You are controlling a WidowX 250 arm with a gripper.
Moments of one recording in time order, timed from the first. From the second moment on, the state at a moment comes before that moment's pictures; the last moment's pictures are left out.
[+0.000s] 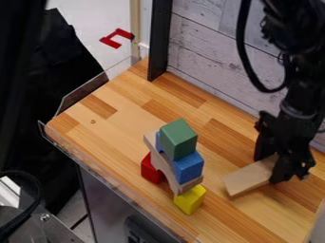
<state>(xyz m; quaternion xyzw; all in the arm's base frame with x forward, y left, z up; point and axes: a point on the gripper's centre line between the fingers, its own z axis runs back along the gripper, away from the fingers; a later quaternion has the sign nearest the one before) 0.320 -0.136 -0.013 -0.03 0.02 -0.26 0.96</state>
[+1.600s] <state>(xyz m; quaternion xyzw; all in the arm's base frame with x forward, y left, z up) 0.292 -0.063 0.119 -0.03 0.00 -0.12 0.99</state>
